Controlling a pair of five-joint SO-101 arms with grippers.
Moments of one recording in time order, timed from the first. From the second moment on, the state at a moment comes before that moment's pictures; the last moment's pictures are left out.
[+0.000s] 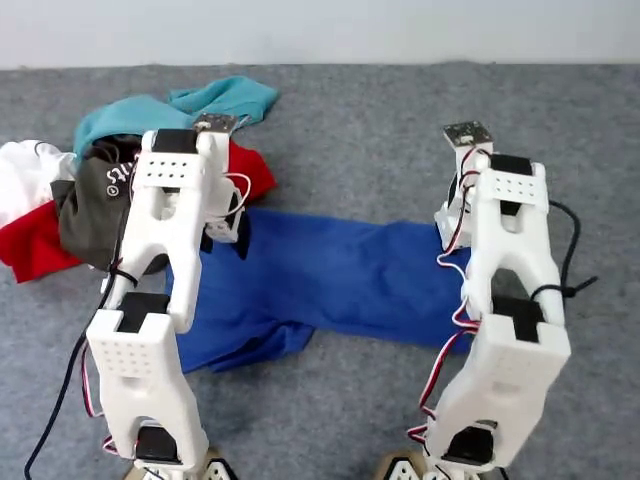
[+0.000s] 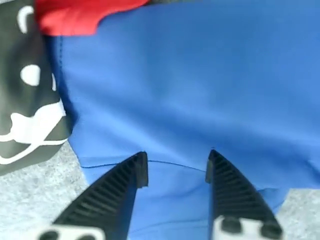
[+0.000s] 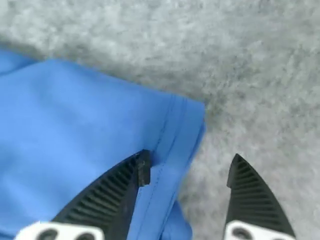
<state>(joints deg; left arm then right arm) -0.5 29.7 -20.4 98.9 1.3 6.9 26.5 -7.4 73.0 19.3</state>
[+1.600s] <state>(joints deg) -0.5 29.7 -19.0 99.0 -0.1 5.5 28.7 -16.3 67.8 19.3</state>
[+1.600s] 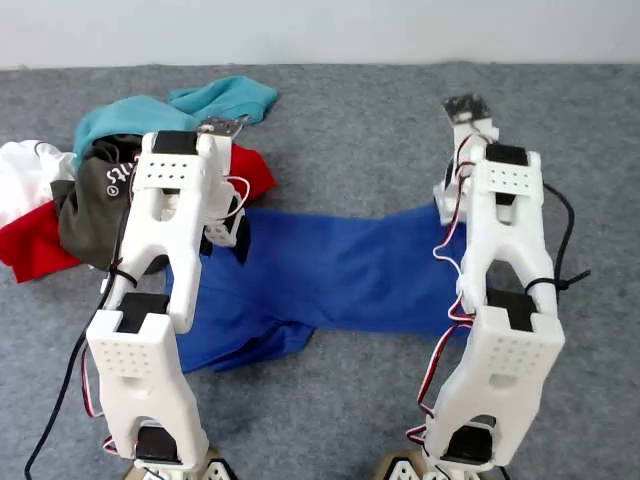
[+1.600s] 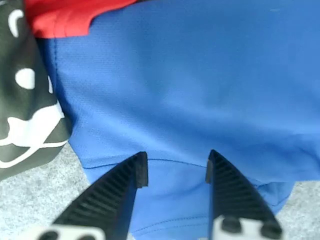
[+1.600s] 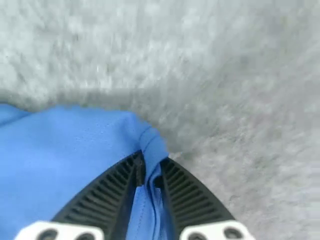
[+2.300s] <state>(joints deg) -0.5 29.7 -17.7 99.0 -0.2 9.4 44.8 -20.4 37.8 20.1</state>
